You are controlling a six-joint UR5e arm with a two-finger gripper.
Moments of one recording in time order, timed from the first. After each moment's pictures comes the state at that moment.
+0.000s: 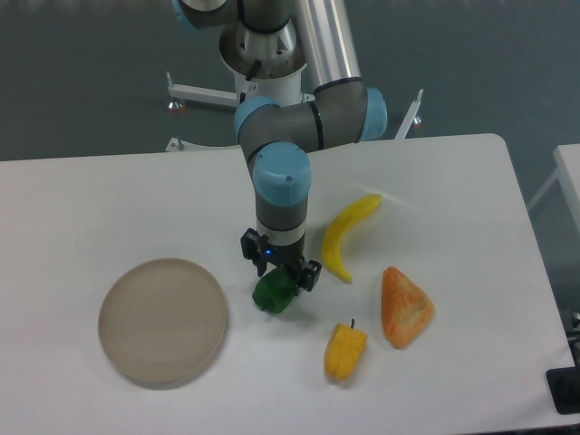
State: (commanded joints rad) arm 2.11 -2.03 -1.58 -0.95 1.52 0.81
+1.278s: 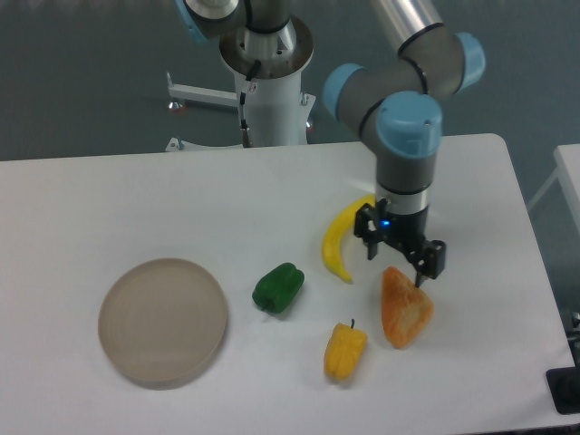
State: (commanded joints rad) arm 2.40 -2.03 -1.39 -1.01 1.53 1.33
